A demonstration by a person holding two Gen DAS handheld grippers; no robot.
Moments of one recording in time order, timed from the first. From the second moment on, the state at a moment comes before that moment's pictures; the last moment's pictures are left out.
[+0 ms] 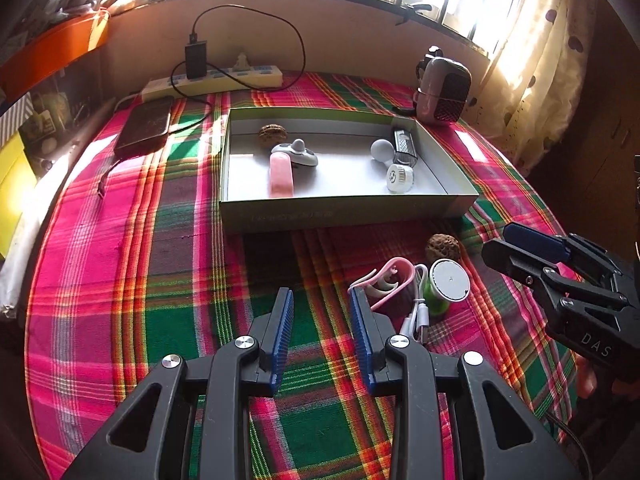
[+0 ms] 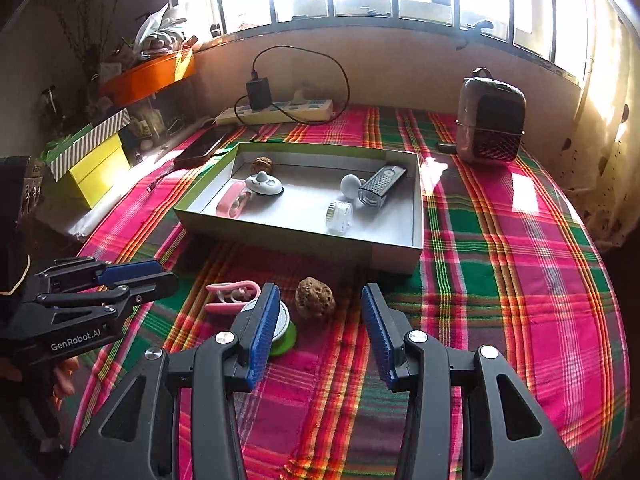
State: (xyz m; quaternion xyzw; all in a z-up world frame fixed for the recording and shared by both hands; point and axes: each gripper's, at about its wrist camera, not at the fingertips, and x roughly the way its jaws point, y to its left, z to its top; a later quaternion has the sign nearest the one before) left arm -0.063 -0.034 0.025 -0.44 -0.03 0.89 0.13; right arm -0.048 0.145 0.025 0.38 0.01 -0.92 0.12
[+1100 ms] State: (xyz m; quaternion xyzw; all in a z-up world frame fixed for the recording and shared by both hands) left arm -0.080 -0.037 0.011 -0.45 -0.04 0.88 0.15; right arm -0.060 0.122 -0.009 0.41 0.02 -0.90 0.15
